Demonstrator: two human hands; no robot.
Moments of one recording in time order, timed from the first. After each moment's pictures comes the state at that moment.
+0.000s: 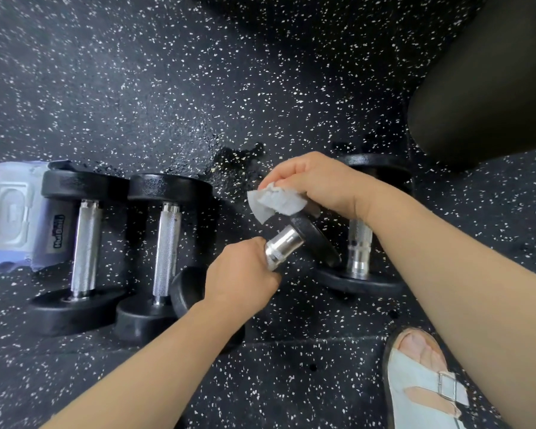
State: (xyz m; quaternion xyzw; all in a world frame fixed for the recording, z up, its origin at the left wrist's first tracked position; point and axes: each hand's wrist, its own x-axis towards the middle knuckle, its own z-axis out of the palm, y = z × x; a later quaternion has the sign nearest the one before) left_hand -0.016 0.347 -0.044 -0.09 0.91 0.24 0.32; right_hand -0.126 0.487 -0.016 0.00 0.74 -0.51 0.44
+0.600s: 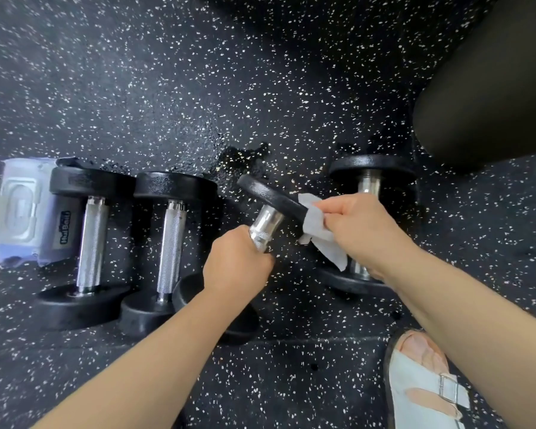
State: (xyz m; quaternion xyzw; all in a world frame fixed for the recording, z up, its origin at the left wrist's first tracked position) left_hand -0.025 0.344 -0.047 -0.22 0.89 0.30 0.28; right_hand -0.067 0.509 -0.012 0.17 0.78 -0.47 0.36
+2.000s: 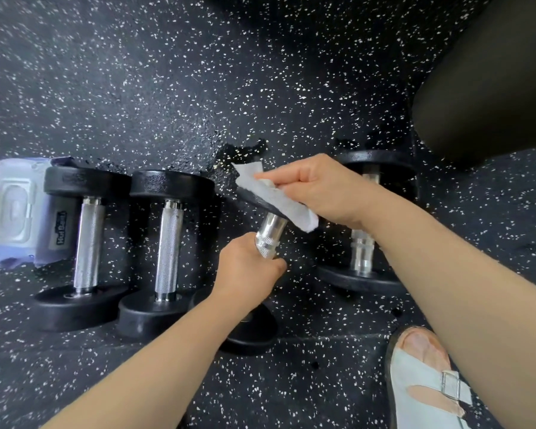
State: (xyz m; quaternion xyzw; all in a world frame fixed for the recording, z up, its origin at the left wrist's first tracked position) left_hand -0.015 0.351 -0.051 -0.24 0.82 0.42 0.30; right_hand -0.111 0.488 -0.004 -0.02 0.76 -0.51 0.41
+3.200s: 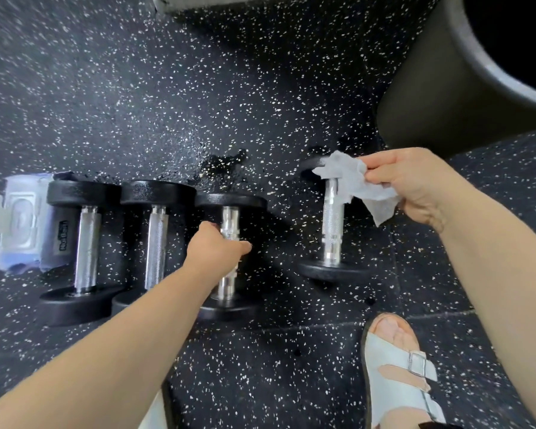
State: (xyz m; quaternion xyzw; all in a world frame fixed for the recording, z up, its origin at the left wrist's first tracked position) left_hand -0.041 0.346 -0.036 -0.34 0.82 0.30 0.35; right_hand -0.107 0.603 0.014 0.30 0.72 -0.55 0.29
